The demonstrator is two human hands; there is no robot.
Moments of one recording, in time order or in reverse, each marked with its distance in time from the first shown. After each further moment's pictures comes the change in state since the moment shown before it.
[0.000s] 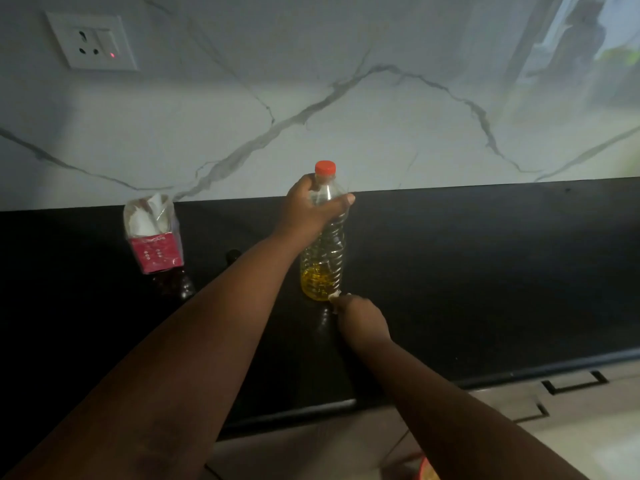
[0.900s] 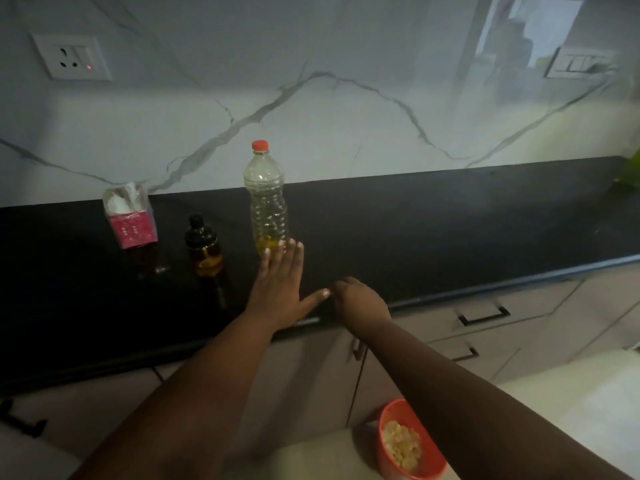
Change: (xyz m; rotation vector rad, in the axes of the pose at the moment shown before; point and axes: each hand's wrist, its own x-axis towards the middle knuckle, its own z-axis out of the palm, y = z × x) left_hand -0.191 -0.038 0.063 1.094 -0.295 0.191; right_hand -0.138 0.051 -0.045 -0.083 0.160 -0.079
